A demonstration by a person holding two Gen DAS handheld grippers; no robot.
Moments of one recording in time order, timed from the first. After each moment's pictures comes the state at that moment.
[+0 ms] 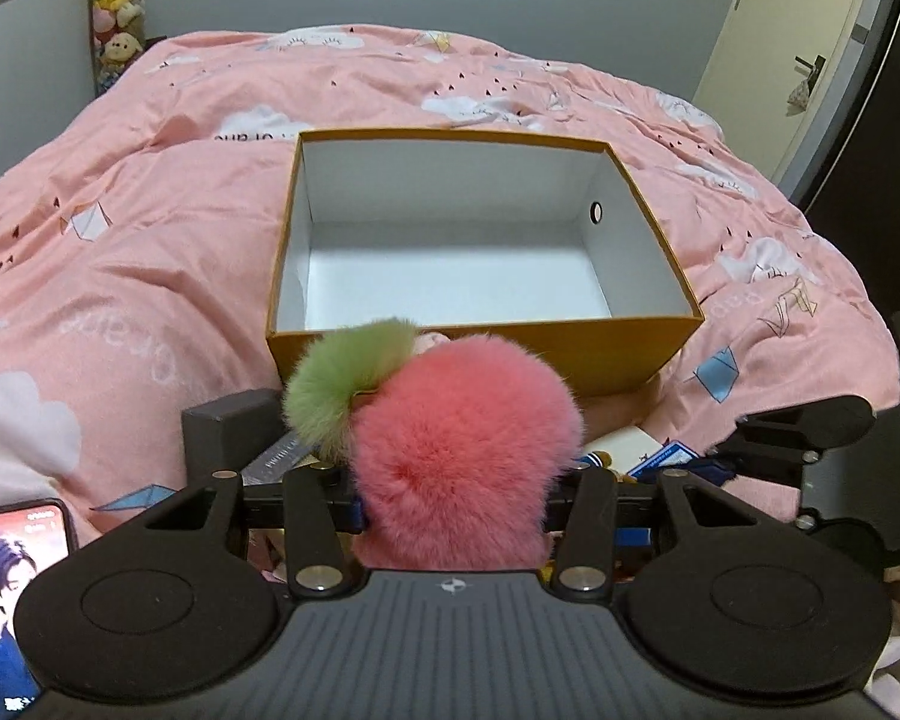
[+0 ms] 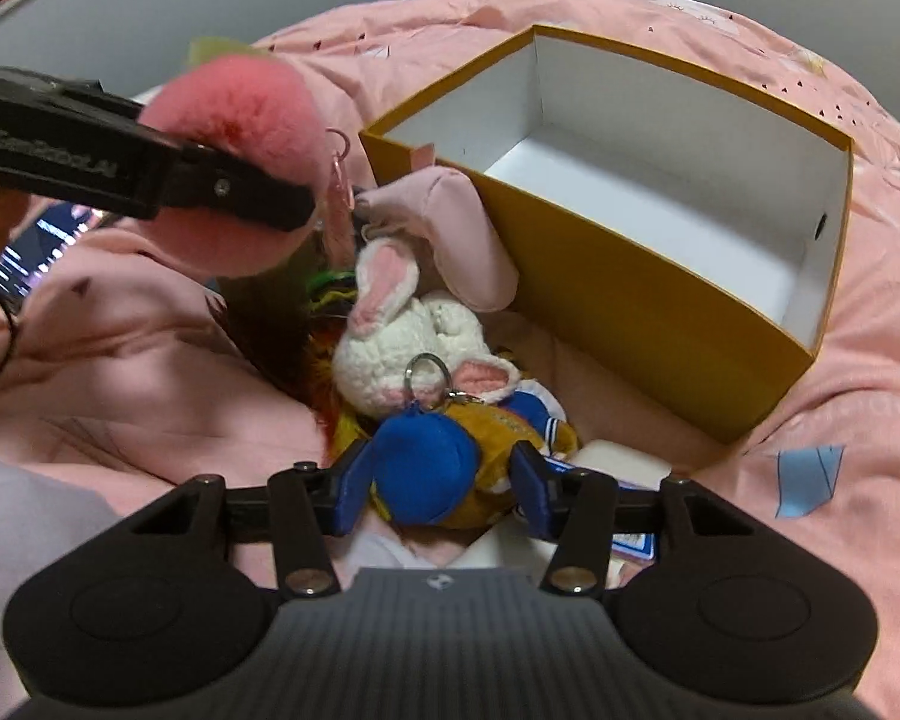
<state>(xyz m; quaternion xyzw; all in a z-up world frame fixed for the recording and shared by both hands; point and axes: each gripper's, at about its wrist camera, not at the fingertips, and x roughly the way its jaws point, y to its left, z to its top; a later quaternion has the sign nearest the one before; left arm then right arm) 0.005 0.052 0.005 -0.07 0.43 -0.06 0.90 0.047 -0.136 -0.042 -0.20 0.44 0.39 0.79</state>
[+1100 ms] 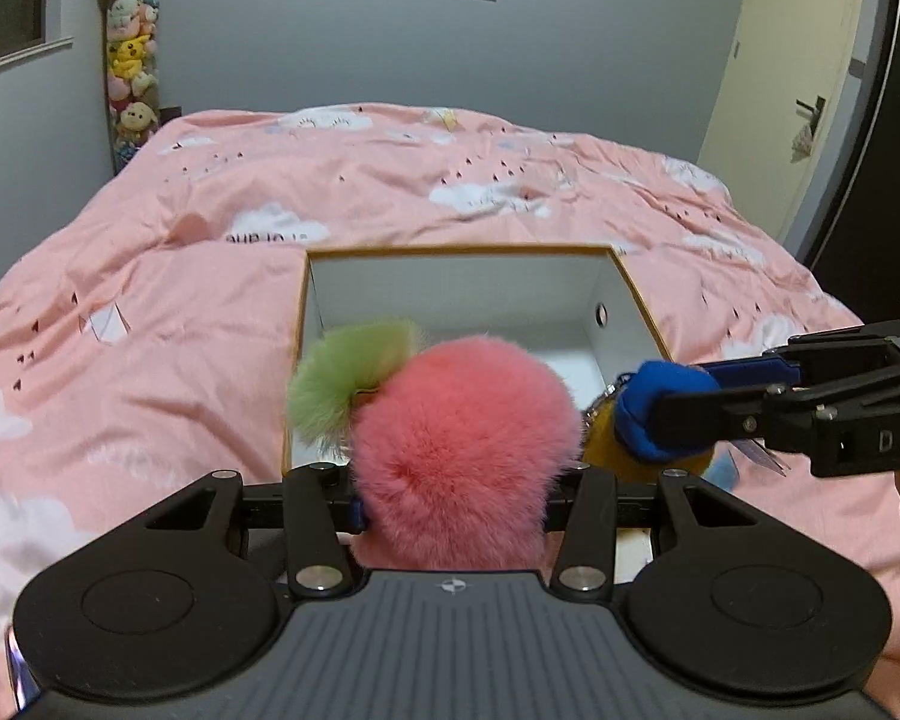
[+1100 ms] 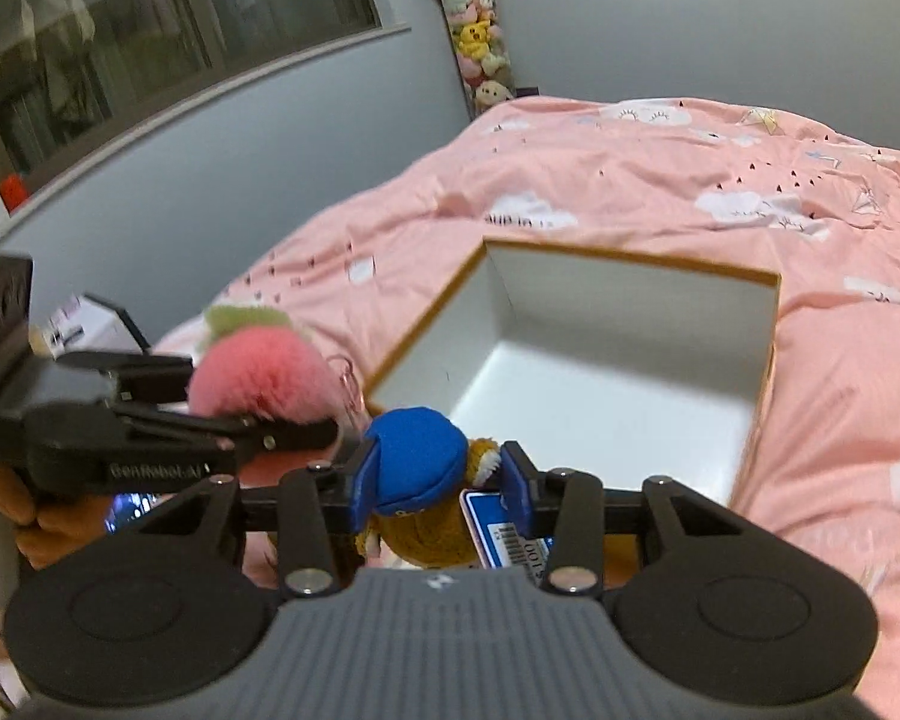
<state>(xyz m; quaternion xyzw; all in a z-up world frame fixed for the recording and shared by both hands) 0.032 0.049 0.052 -0.05 0.36 -0.03 0.93 0.098 -0.177 0.077 -0.01 0.36 0.41 0.84</state>
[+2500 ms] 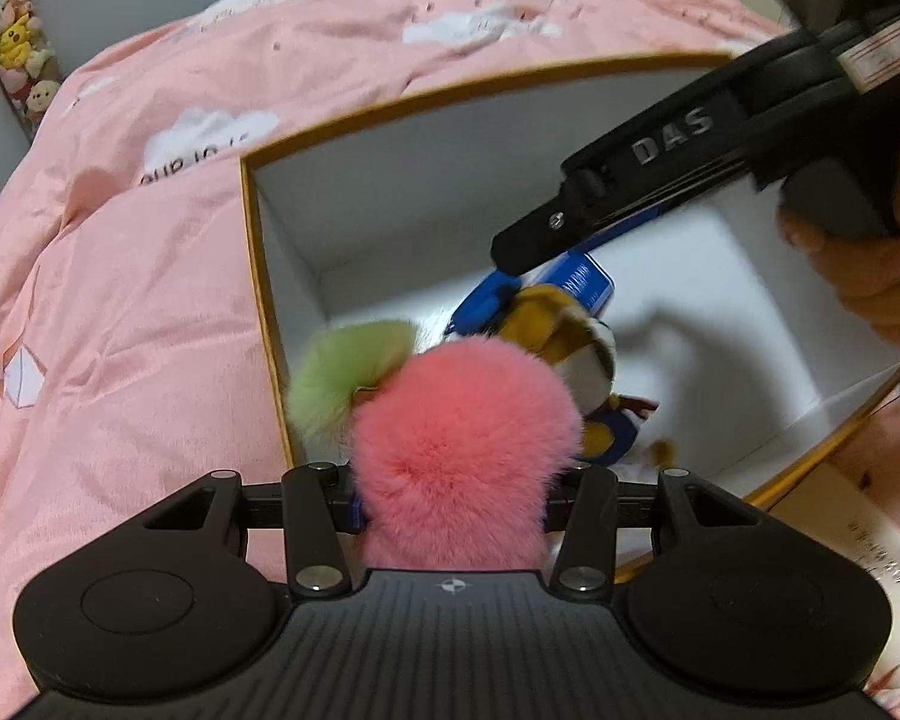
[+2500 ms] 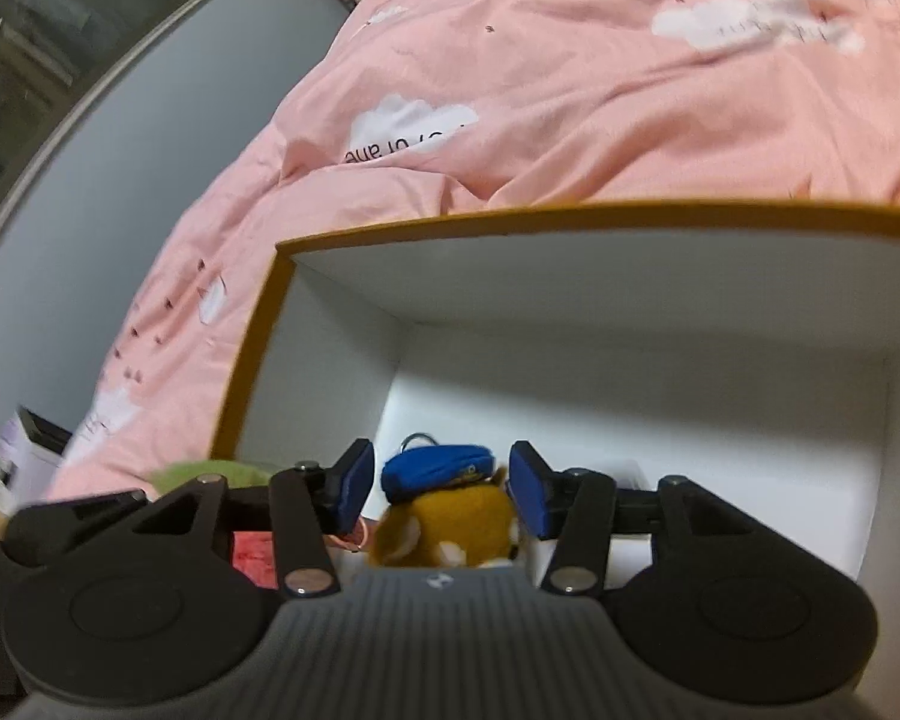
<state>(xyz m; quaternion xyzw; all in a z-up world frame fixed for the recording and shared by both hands) 0.175 0.070 -0.053 0.08 0.51 -0.07 0.85 0.307 -0.081 -0.044 0.06 0.51 0.35 0.79</state>
